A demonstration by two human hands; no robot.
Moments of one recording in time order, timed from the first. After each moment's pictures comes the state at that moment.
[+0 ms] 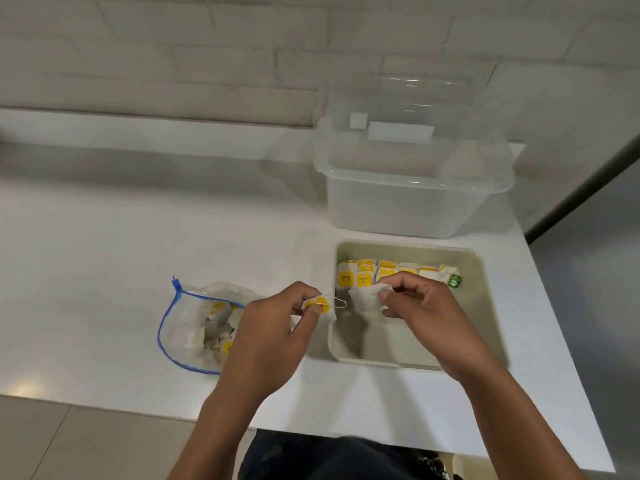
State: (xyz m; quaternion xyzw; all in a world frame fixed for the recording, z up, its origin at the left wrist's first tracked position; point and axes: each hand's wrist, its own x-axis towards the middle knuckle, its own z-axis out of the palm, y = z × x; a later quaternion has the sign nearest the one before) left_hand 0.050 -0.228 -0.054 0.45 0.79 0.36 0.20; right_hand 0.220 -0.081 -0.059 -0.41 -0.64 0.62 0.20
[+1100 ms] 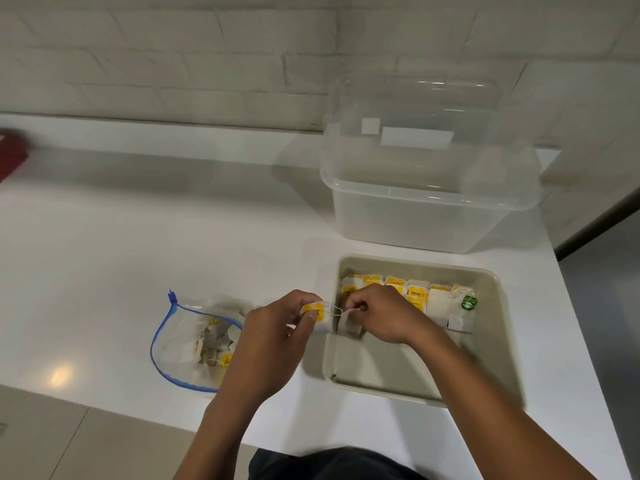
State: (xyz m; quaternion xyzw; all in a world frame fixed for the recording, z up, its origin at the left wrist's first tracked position) left_hand 0.050 -0.199 -0.064 0.40 0.81 0.37 0.22; right_hand 0.159 -0.022 -0.121 -0.30 -0.86 0.40 -0.08
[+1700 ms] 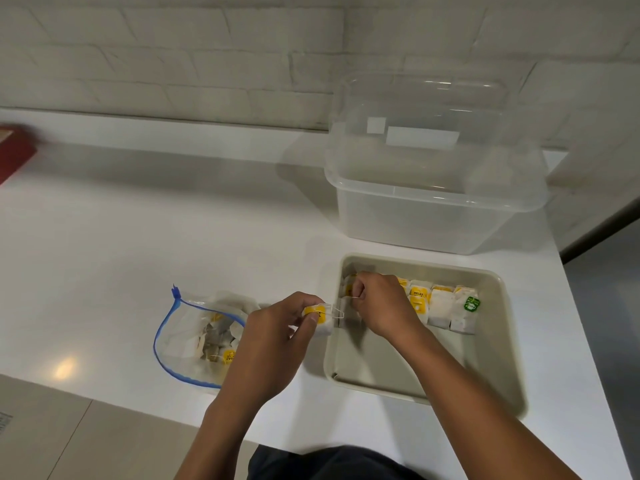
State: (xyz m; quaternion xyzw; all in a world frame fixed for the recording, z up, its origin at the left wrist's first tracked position) left_hand 0.052 -0.204 -0.063 0.41 0.81 0.35 0.20; right_hand 0.141 -0.027 -0.137 -0.42 -0.85 0.32 0.00
